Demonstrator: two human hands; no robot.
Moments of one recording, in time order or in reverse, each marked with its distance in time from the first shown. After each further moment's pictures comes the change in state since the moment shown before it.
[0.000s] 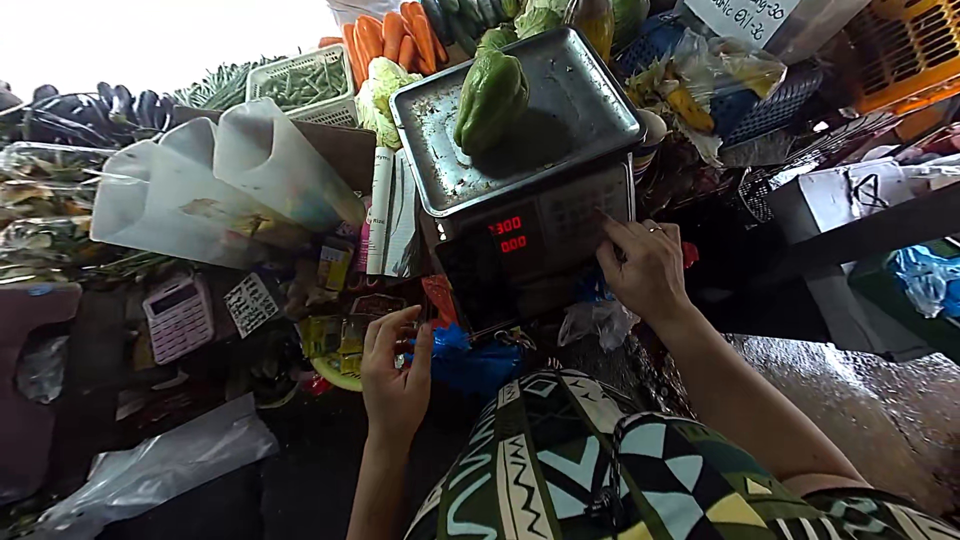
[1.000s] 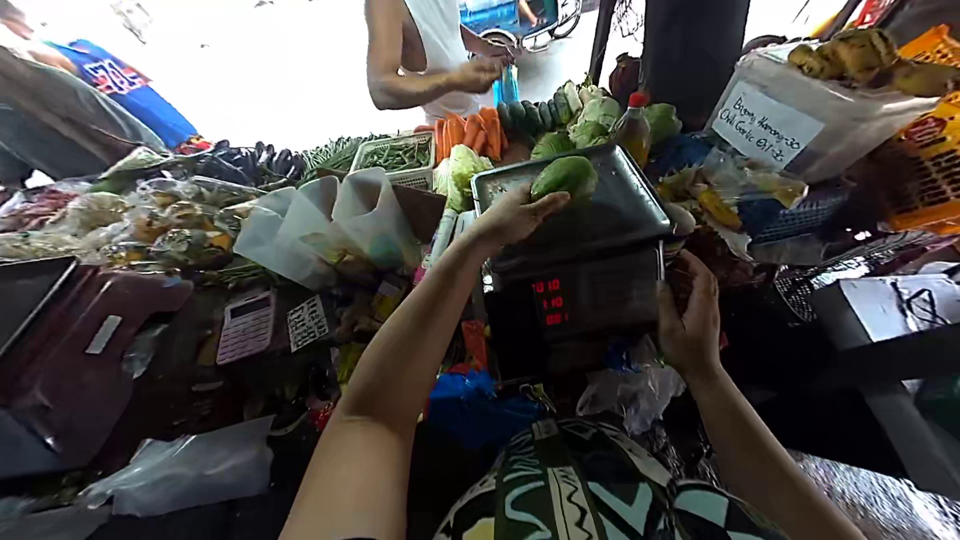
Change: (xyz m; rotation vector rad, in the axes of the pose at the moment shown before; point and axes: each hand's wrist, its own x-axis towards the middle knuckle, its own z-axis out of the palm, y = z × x) left_hand 0.250 0.110 0.057 -0.132 -0.652 -0.093; right_hand 0.017 0.013 -0.004 0.429 0.212 0.228
